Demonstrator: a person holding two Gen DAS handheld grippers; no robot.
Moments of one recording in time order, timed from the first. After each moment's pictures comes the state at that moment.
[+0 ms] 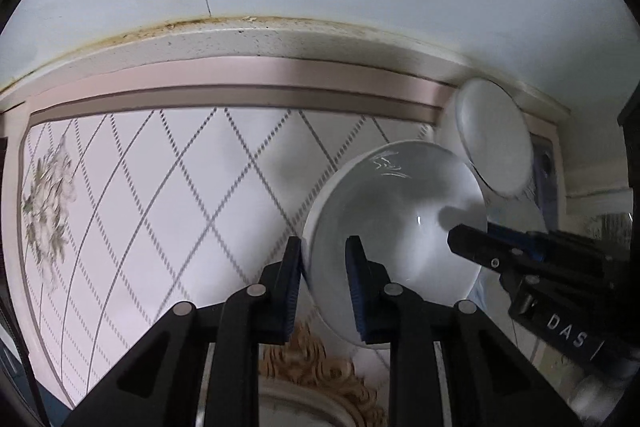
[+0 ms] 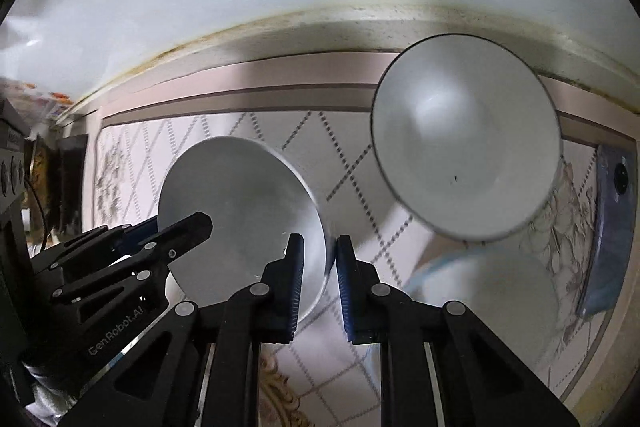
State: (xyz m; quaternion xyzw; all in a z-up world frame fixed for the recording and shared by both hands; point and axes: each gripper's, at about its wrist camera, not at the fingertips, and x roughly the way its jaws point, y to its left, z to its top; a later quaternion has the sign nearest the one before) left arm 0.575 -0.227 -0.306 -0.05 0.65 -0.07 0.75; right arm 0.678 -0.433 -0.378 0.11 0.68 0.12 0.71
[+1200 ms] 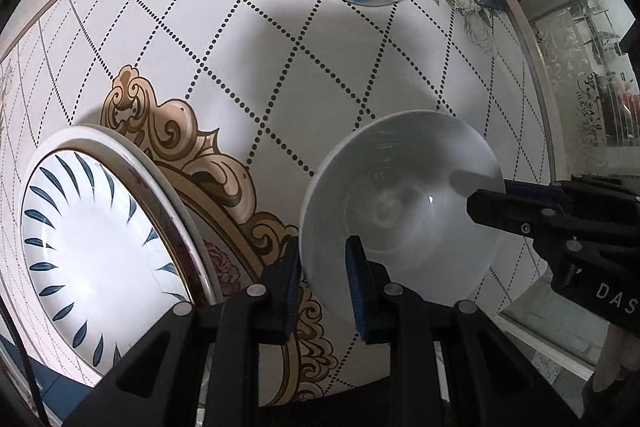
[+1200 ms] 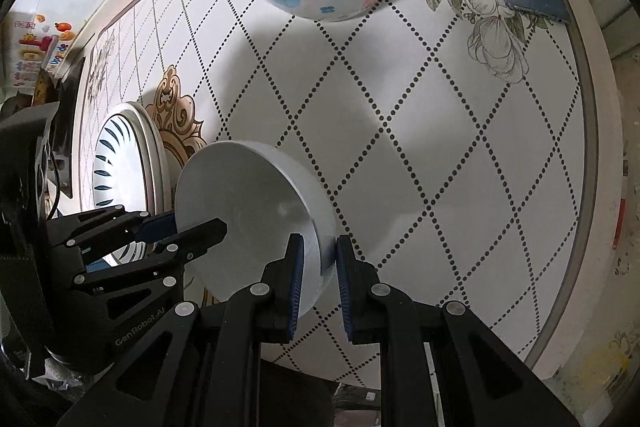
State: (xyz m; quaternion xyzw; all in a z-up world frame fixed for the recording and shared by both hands) left arm 0.405 -0.344 -0.363 0.04 0.72 -0.15 0.67; right arm 0.432 -0.530 -0.394 0.13 0.73 0.10 0.66
